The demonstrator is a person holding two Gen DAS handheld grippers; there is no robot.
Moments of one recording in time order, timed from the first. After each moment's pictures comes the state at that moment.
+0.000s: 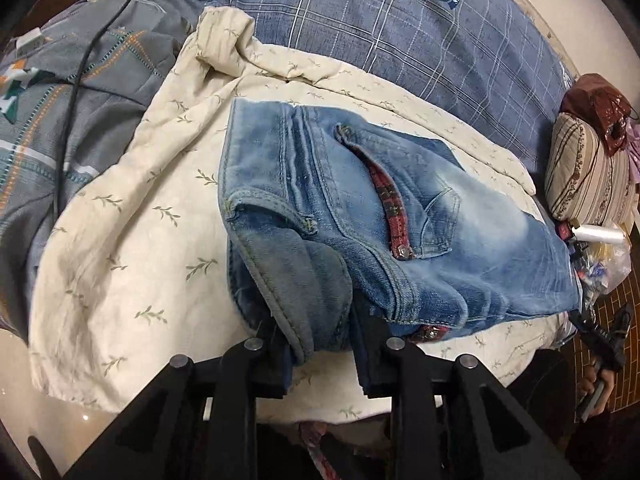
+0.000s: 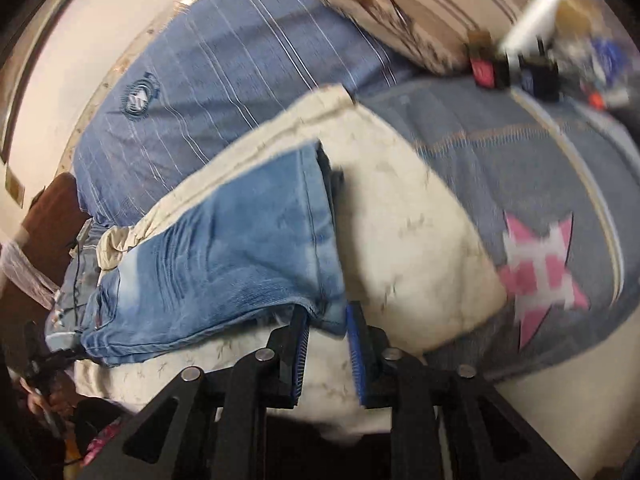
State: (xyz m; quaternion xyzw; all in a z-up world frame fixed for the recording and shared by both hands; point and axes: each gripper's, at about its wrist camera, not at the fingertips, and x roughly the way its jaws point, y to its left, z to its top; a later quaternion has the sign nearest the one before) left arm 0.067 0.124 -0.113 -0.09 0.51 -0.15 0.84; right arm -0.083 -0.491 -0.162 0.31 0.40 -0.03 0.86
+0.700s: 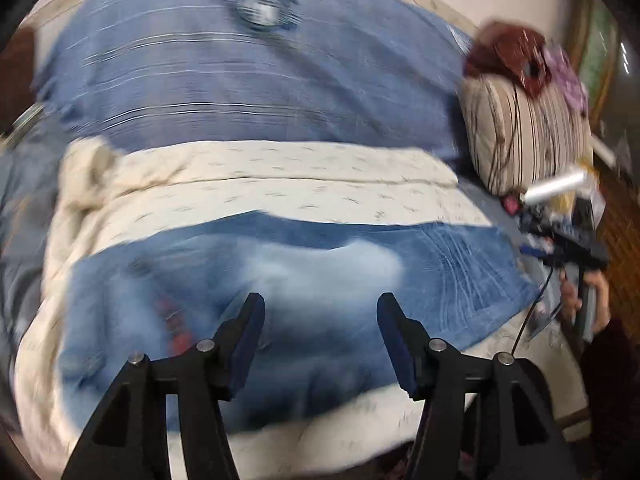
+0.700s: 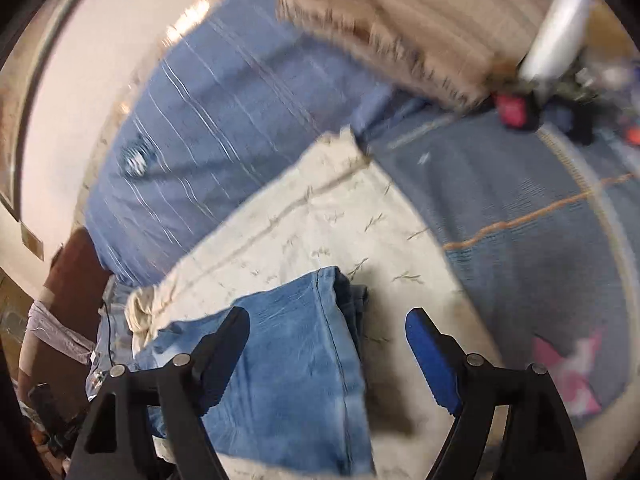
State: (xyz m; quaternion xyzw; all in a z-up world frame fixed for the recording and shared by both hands) left arm 0.077 -0.043 -0.060 0.02 0.42 -0.26 0.87; right arm 0.024 -0.539 -0.136 0.35 0.39 -0.01 0.85
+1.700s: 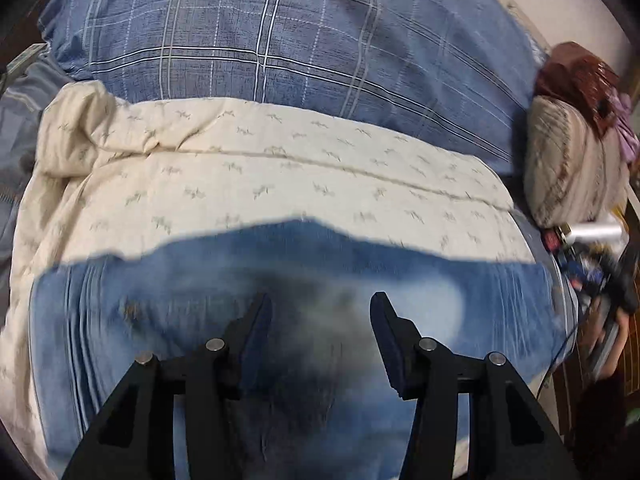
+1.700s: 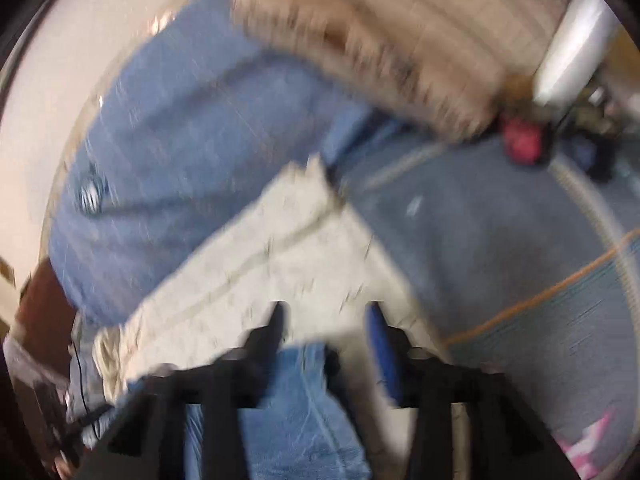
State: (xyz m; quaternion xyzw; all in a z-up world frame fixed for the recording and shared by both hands) left arm 0.167 -0.028 -0.098 -0.05 0.49 -0.21 0.85; right arm 0.052 -0.583 -0.115 0.36 0.31 -0.11 0.87
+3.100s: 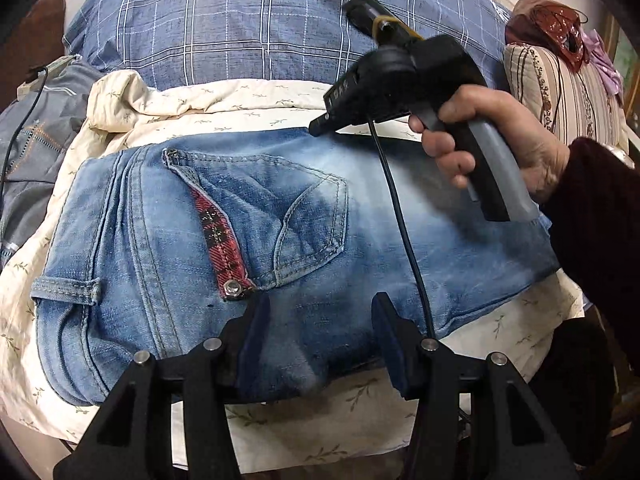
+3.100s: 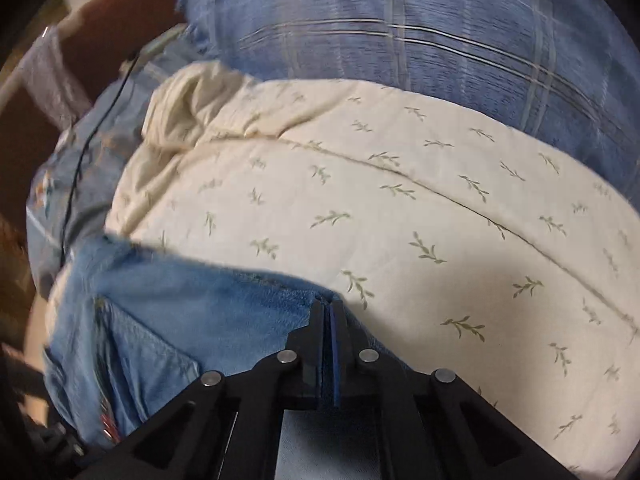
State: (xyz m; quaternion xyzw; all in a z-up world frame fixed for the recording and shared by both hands) left arm 0.056 -0.006 -0.133 0.01 0.45 -0.19 0.87; right arm 0.284 -0.173 -0.172 0.04 0.52 0.20 0.83
